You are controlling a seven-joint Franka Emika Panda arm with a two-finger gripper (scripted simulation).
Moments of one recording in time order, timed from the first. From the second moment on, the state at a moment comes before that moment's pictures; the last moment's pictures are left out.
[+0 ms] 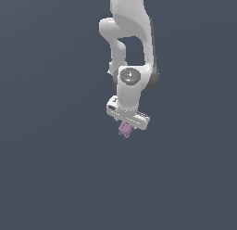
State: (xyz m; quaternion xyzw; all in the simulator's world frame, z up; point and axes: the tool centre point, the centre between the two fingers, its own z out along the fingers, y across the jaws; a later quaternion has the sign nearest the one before) arm -0.024 0.037 0.093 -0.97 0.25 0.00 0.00
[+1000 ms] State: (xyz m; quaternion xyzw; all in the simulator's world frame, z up) arm -0.026 0.038 0.043 -0.97 0.25 0.00 0.00
